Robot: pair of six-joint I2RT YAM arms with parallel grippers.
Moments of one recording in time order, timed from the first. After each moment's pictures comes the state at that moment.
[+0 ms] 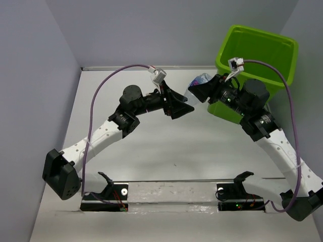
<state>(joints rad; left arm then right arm) -0.71 1.32 1.07 0.42 0.64 -0.67 0.49 1.04 1.17 -0.09 -0.29 0.60</state>
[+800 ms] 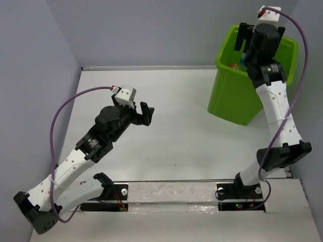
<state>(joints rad) -0.72 0.83 0.92 -0.21 -0.19 -0.22 0.18 1.56 1.97 -0.41 0.61 -0.07</state>
